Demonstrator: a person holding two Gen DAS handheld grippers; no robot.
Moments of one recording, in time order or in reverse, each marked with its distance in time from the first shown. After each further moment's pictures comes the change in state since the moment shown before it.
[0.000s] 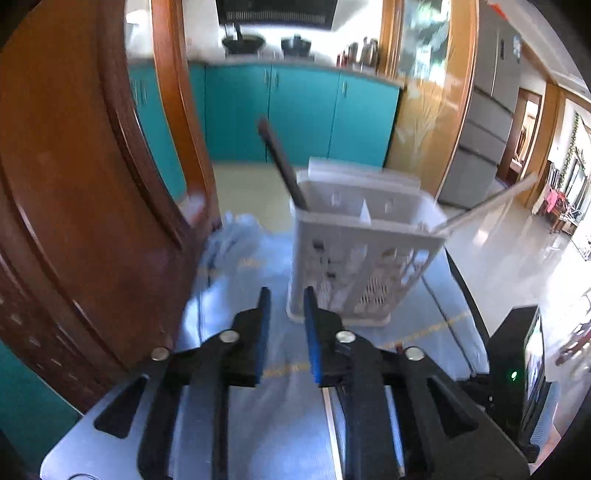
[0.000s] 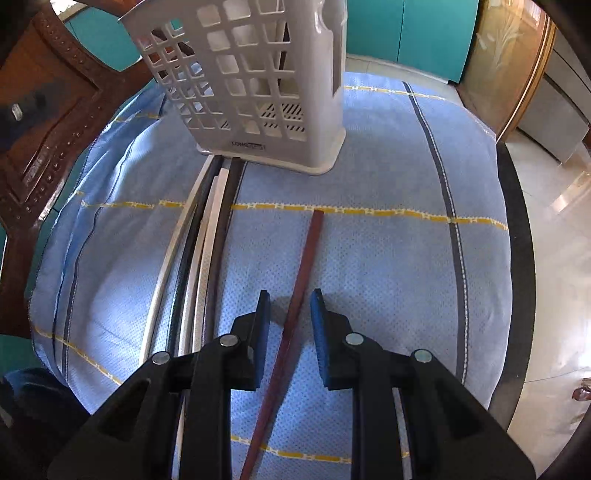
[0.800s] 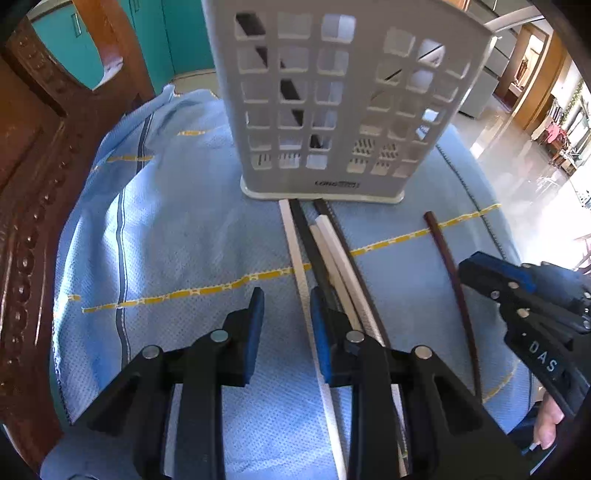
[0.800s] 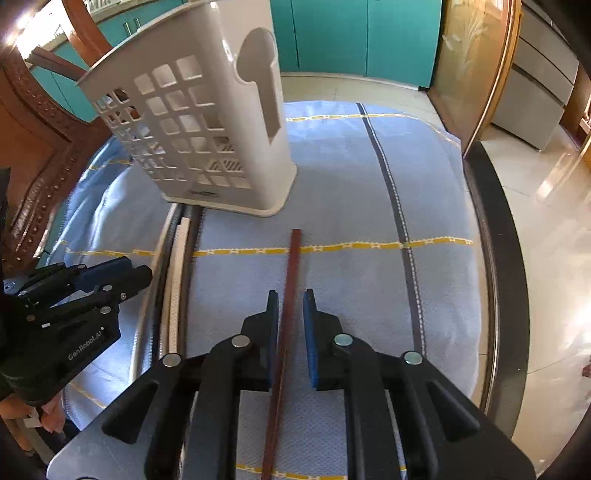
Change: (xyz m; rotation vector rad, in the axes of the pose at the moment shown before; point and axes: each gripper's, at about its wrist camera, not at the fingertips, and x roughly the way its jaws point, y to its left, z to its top) left arm 0.091 -0.023 -0.063 0.098 0.366 -0.018; right arm -0.016 -0.029 0.010 0.093 -0.089 -0.051
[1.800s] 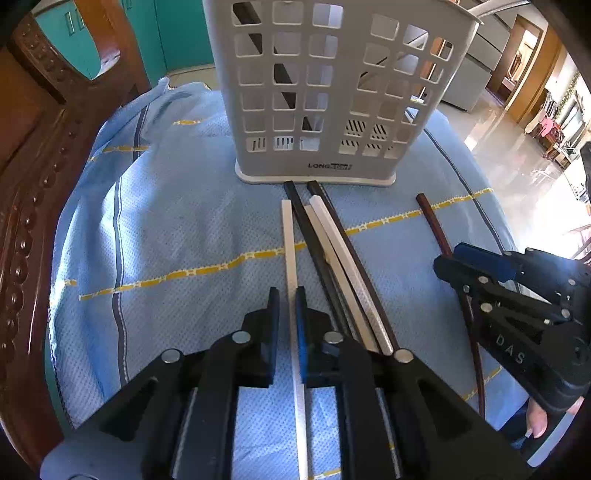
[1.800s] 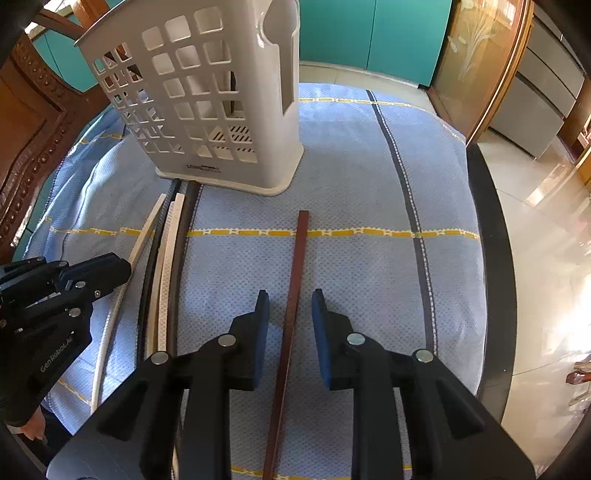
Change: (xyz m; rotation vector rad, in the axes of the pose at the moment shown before) left arm 0.008 -0.002 -0.003 0.022 0.018 -0.023; right arm 0.017 0.017 -0.008 -0.052 0.041 -0.064
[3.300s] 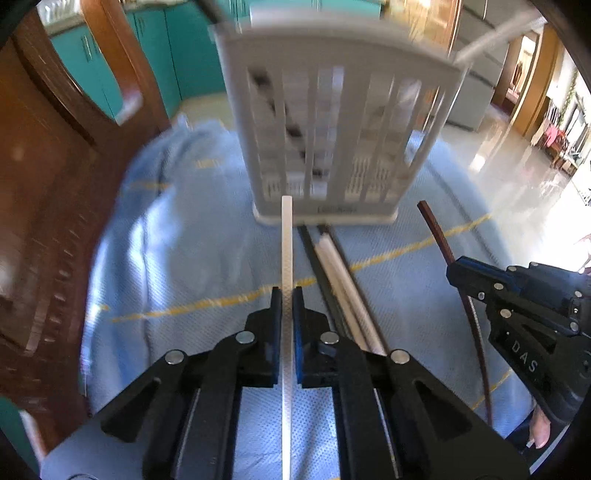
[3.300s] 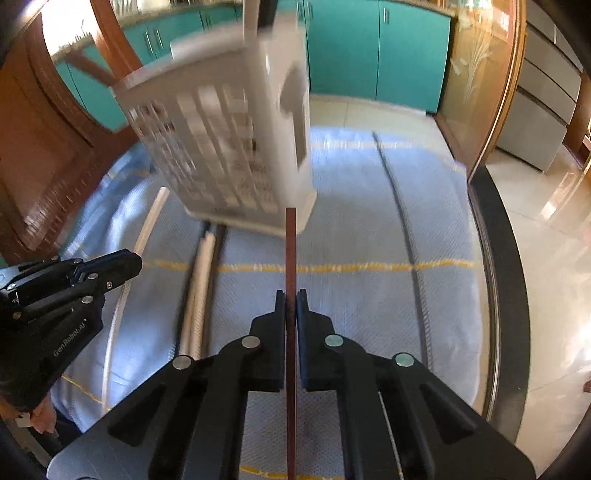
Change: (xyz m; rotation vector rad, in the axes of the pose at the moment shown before) left arm -0.044 0.000 0.004 0.002 -0.159 0.054; right arm -0.037 -0.005 0.007 0.018 -0.158 0.096
